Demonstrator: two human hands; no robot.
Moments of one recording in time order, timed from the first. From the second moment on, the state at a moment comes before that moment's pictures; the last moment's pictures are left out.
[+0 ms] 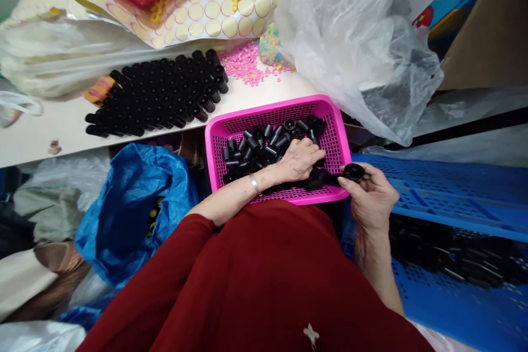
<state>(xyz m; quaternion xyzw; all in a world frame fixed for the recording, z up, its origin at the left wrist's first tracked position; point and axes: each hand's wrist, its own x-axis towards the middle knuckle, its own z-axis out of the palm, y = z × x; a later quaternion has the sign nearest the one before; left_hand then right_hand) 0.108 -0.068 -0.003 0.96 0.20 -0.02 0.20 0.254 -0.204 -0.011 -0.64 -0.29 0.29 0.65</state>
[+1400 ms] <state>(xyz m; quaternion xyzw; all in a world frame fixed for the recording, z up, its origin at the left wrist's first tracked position) 0.088 -0.060 0.008 0.42 0.35 0.13 0.83 0.243 -0.191 0.010 -0.65 -0.60 0.14 0.44</state>
